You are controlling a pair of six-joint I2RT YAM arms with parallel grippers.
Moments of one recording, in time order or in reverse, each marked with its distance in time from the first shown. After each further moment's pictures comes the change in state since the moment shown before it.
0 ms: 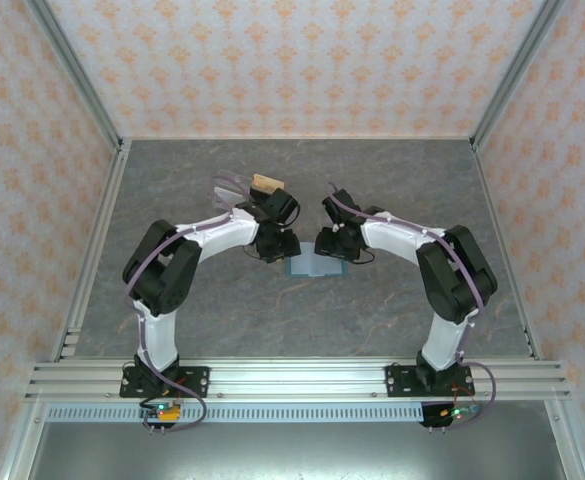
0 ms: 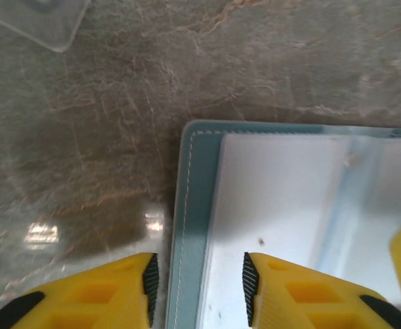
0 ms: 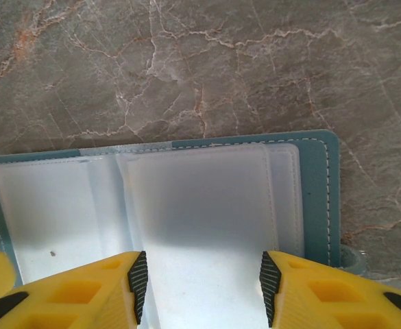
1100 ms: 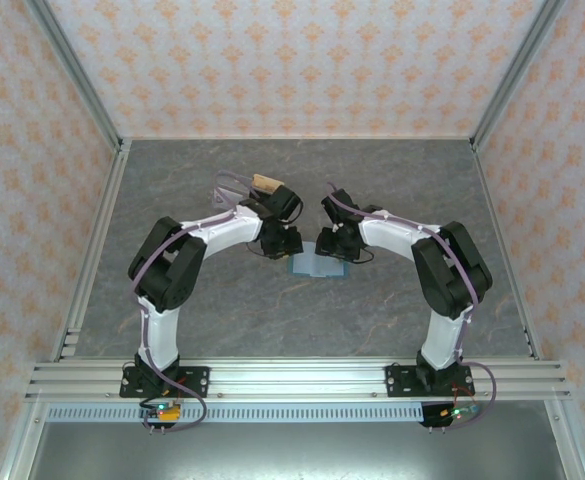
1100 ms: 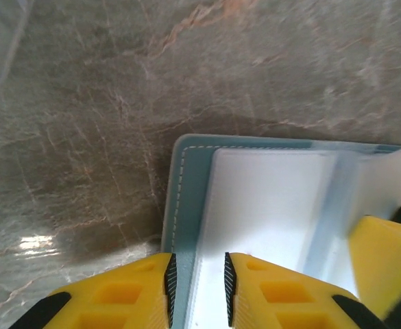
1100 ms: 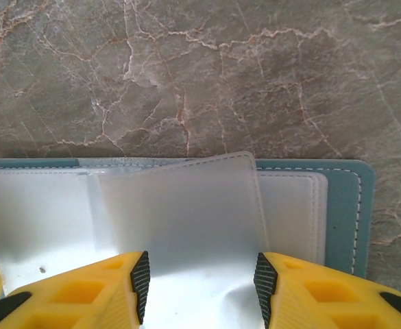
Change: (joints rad) left arm 0.000 0.035 0.041 0.011 0.042 0.027; right arm -0.011 0.039 0.018 -0.011 0.001 0.000
